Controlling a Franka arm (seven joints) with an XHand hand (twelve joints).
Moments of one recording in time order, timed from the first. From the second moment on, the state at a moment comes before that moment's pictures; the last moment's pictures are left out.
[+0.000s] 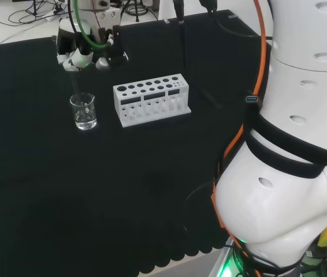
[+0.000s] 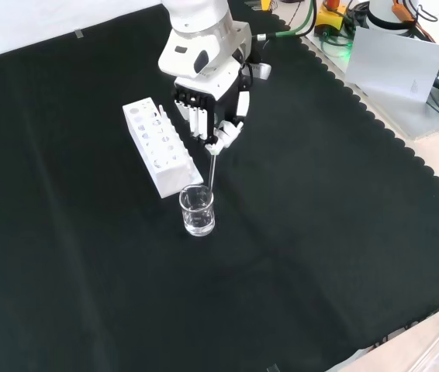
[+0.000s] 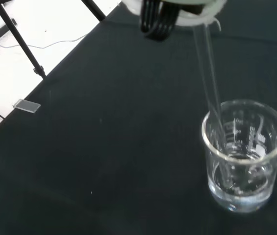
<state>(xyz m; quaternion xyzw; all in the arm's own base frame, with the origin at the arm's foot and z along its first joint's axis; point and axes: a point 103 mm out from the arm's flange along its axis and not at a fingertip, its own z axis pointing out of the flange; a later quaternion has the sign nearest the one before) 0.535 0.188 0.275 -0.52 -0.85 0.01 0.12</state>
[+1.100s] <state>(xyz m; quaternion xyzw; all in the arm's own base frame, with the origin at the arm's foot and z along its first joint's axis) 0.567 0.149 0.282 -0.54 -0.84 0.02 0.11</state>
